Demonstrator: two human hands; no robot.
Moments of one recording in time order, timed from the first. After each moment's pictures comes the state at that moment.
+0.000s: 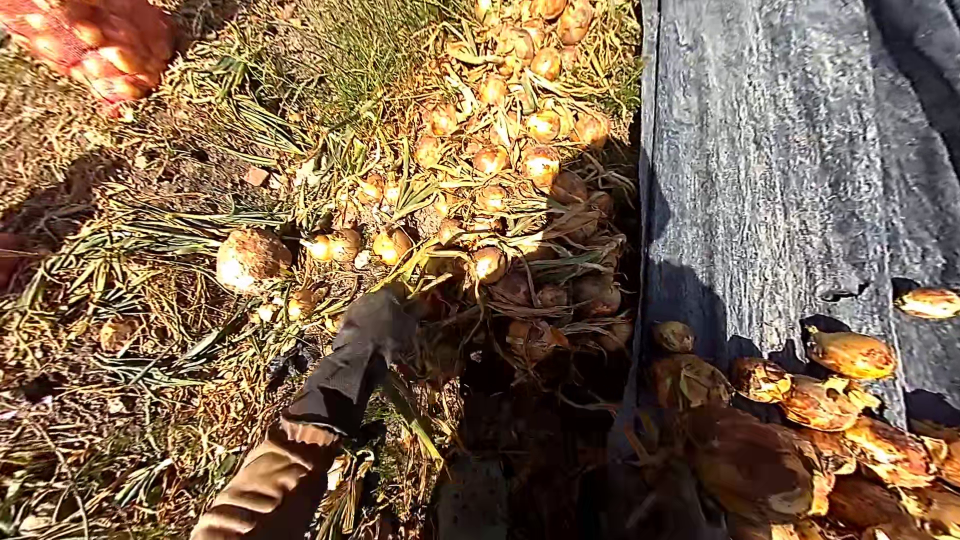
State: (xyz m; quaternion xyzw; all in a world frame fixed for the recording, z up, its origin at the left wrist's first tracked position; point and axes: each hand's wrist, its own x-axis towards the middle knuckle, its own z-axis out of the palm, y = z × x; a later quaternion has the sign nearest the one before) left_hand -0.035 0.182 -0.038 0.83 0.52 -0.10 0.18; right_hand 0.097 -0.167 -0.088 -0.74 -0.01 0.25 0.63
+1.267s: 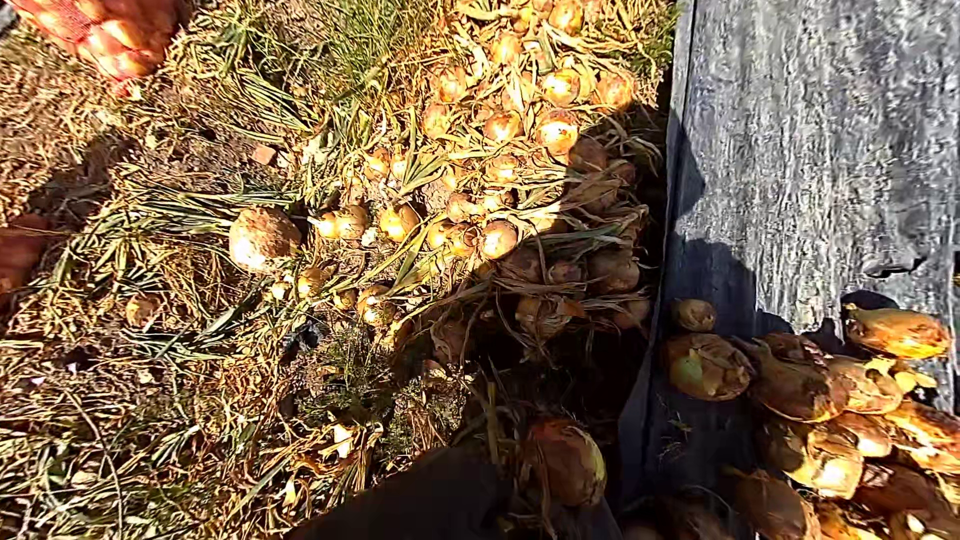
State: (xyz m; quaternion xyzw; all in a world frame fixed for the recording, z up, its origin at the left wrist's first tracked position) left_hand 0.000 0.032 0.089 0.76 0.19 -0.54 0.32; right_hand 0.048 -0.144 -0.074 -0.61 -0.26 0.44 0.60
